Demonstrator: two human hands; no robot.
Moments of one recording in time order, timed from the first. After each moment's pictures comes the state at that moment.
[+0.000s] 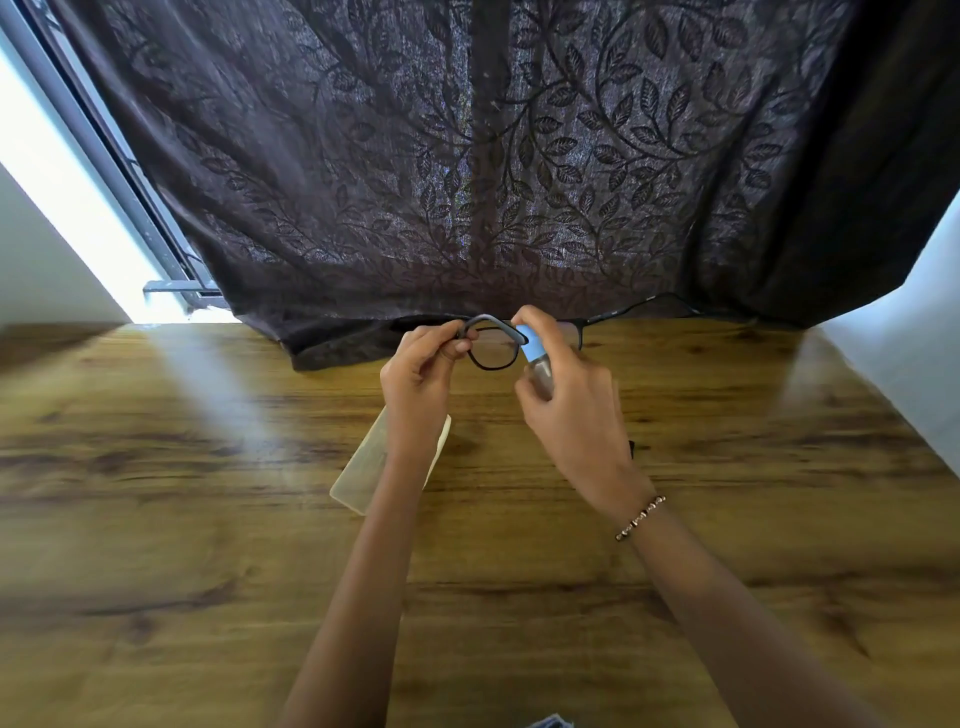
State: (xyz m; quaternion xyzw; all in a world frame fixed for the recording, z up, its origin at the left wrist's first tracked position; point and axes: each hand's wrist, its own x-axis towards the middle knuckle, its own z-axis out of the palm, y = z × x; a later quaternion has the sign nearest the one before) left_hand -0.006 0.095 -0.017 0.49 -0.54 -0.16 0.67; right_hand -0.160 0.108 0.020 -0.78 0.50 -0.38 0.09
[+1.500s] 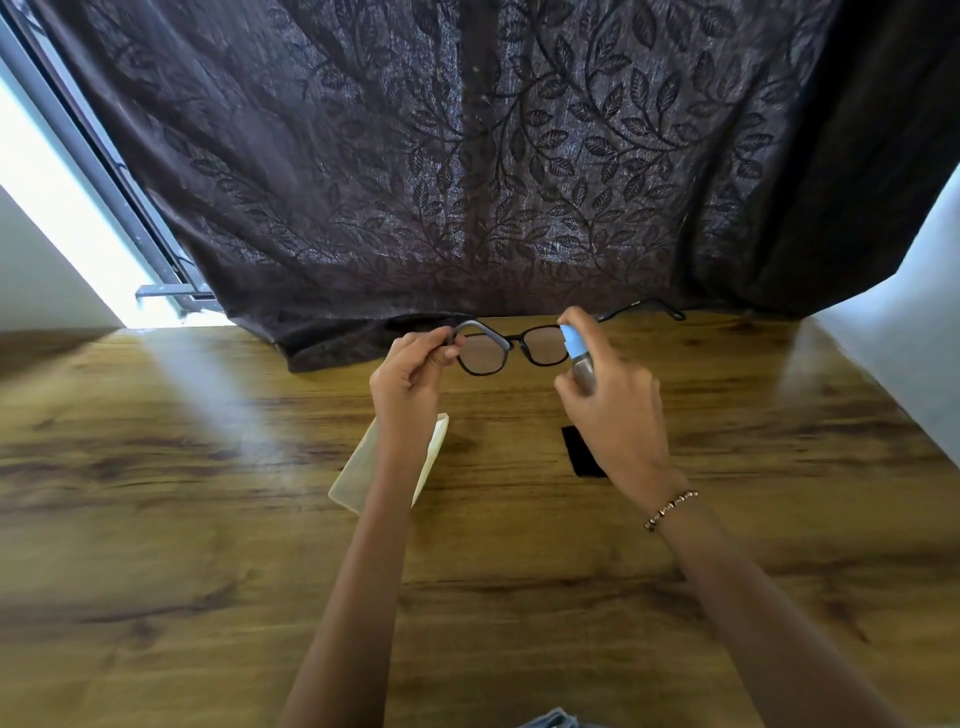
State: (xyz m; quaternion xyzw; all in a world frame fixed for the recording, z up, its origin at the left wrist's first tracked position) left_hand -0.002 0.100 -0.021 0.50 -0.54 -0.16 0.66; right_hand -0.195 0.096 0.007 -0.75 0.56 -0.35 0.04
